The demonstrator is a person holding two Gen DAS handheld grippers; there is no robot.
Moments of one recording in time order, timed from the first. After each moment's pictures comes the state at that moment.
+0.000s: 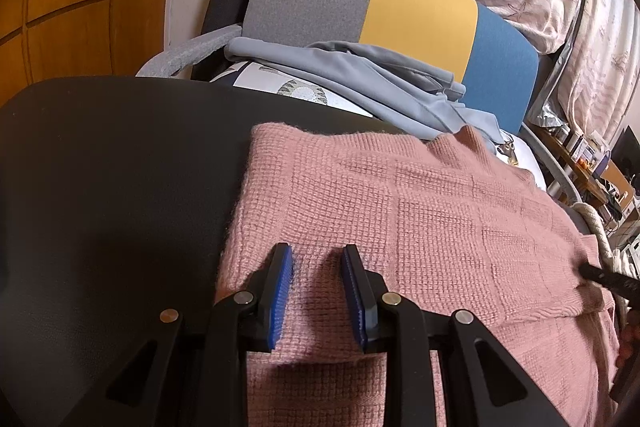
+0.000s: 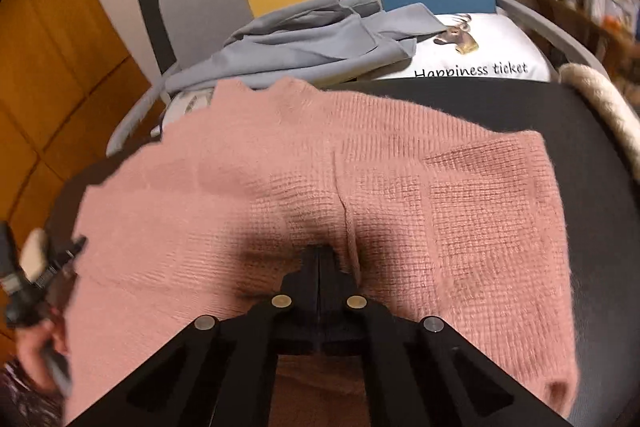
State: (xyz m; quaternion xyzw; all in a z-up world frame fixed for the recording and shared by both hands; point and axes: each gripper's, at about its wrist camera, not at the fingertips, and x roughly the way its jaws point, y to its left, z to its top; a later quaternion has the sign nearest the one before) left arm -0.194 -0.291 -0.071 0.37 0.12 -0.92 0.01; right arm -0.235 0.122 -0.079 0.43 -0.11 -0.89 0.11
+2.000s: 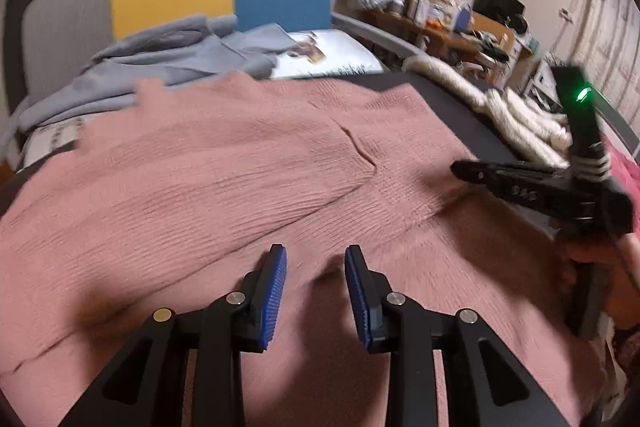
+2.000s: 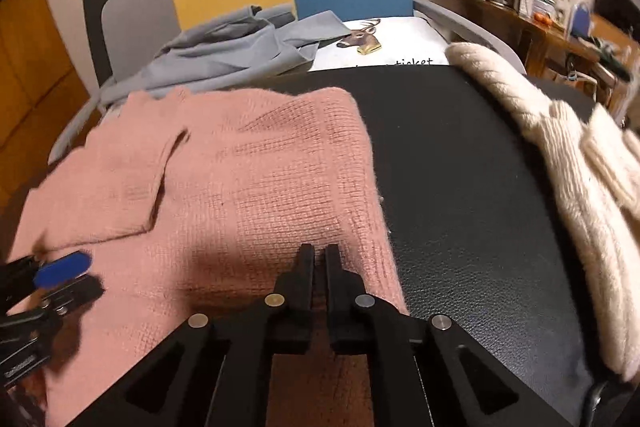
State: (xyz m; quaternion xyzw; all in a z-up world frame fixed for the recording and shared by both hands) left arm -0.169 -0.047 -0.053 0.40 -0.05 -0.88 -0.26; right arm -0.194 0.196 -0.088 0.43 -0.07 -0.90 -0.01
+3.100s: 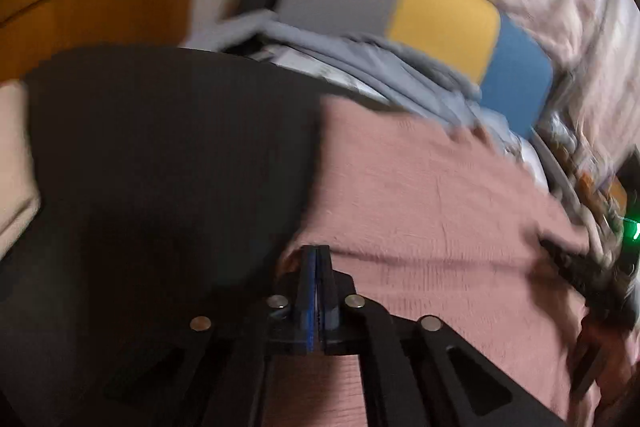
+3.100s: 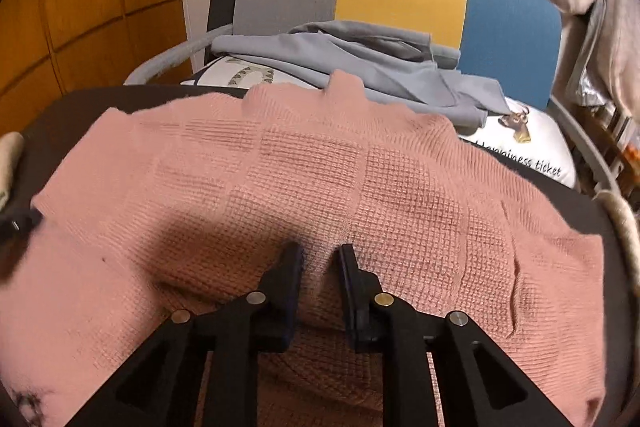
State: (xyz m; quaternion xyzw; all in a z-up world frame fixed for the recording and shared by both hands) left arm -0.136 -0.349 -0.071 0.37 0.19 -0.91 0.04; right arm -0.235 -0.017 -0.089 0.39 0.09 -0.91 0.13
